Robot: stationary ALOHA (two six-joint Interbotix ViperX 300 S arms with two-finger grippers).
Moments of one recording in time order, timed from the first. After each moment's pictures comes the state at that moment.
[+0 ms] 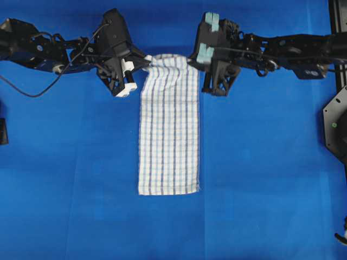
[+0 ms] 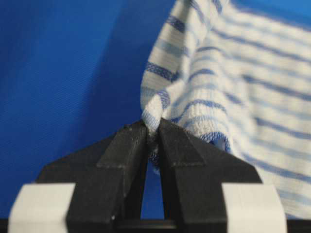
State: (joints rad) left arm 0.31 0.15 0.77 -0.01 -0.31 0.00; right arm -0.31 0.05 0.72 0.17 -0.01 -0.21
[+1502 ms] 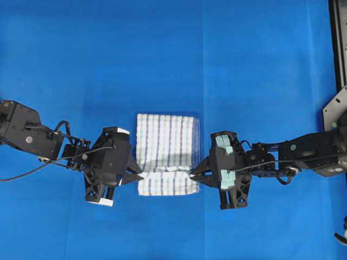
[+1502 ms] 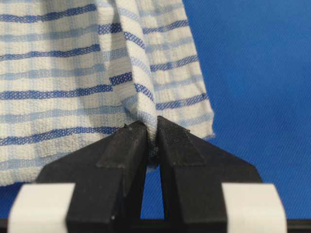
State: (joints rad) left arm -0.27 0.16 0.77 -0.02 -0.21 -0.10; right arm 0.35 0.08 0.83 0.60 -0.23 -0.21
